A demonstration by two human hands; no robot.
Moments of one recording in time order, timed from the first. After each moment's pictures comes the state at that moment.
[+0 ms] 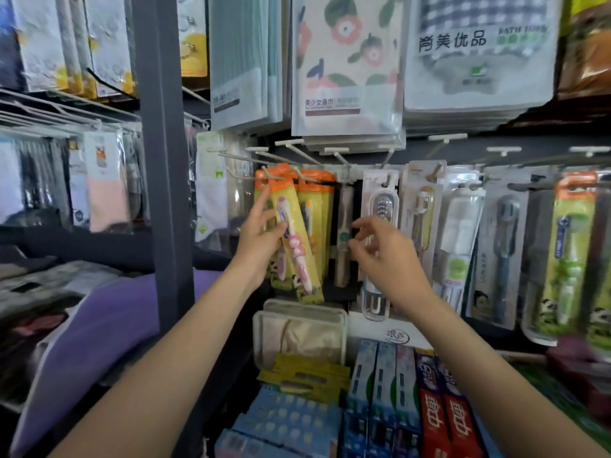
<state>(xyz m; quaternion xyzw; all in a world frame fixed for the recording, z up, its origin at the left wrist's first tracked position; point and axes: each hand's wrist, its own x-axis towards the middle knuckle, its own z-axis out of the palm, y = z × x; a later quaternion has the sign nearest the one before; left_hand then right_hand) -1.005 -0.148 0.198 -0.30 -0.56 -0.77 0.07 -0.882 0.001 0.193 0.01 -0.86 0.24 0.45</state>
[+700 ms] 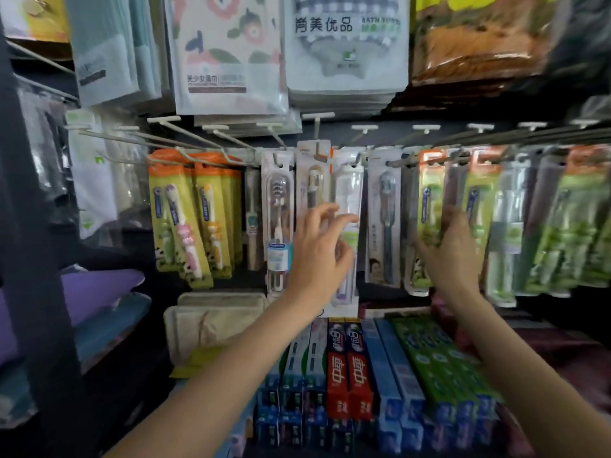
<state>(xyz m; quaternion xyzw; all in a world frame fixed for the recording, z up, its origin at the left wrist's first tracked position) -0.875 0.002 0.157 -0.51 -0.66 -0.44 0.33 -0.765 0.158 0.158 -0.29 -0.76 0.18 0.56</state>
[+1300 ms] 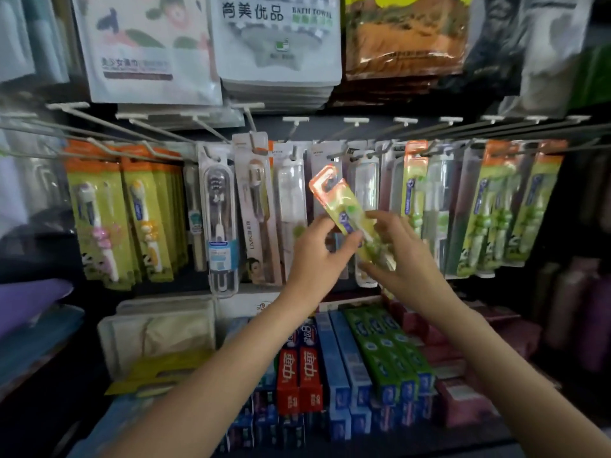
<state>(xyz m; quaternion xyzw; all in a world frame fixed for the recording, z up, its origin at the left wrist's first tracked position) -0.823 0.044 0.158 -0.56 -0.55 -0.60 0.10 -0.711 0.141 0.152 -0.08 -0.88 0.11 0.46</state>
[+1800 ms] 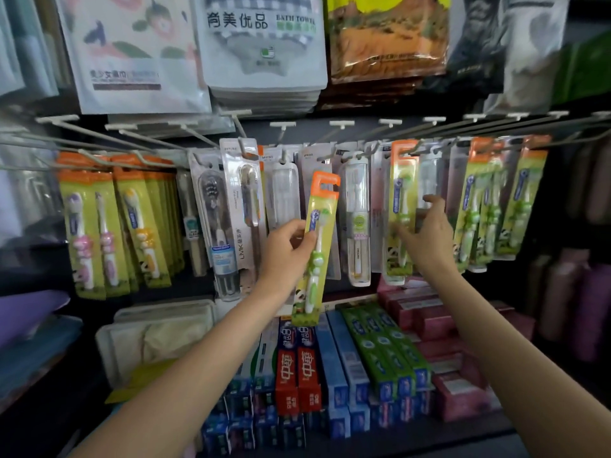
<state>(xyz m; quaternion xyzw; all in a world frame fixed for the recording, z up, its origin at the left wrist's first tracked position) -0.850 0.036 0.160 -0.50 -0.61 -0.61 0.08 -0.718 0.203 0.163 -0.31 -0.74 0.22 0.56</state>
